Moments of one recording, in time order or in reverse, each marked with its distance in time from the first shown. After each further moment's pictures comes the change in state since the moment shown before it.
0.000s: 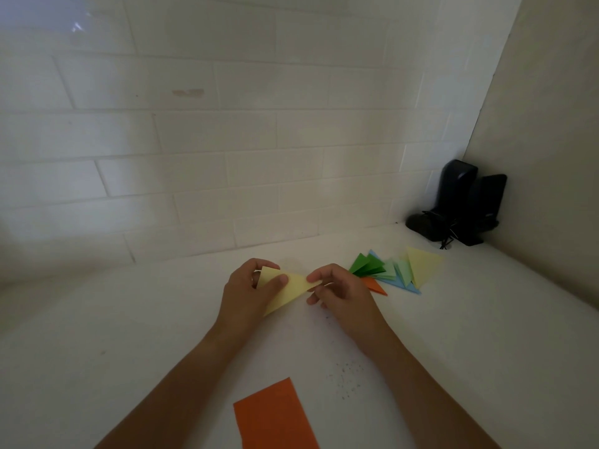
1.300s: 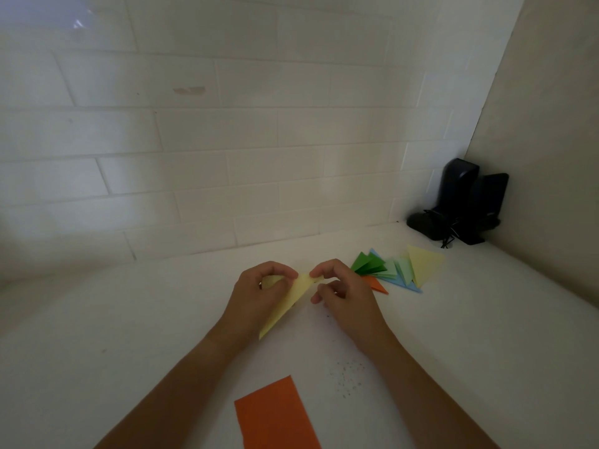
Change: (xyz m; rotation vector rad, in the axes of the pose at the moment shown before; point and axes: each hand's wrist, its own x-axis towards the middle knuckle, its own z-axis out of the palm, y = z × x) left_hand -0.005 0.007 0.004 0.004 -0.146 0.033; right_hand -0.004 -0.007 0.002 -0.062 0.043 -0.030
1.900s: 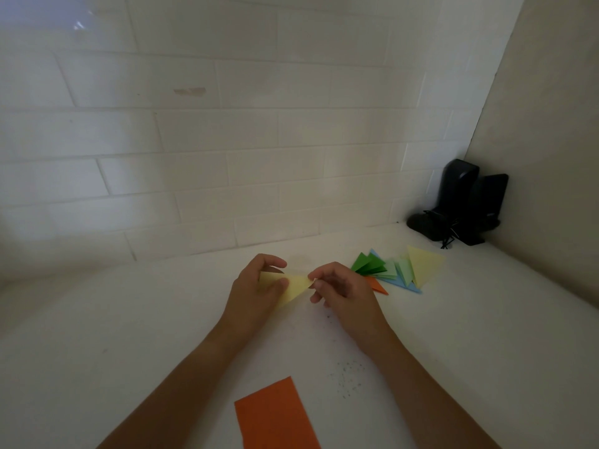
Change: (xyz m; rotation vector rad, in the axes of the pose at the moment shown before) left_hand 0.000 -0.001 -0.004 0.125 0.075 0.081; right_hand 0.005 0.006 0.001 0.065 -0.008 -0.034
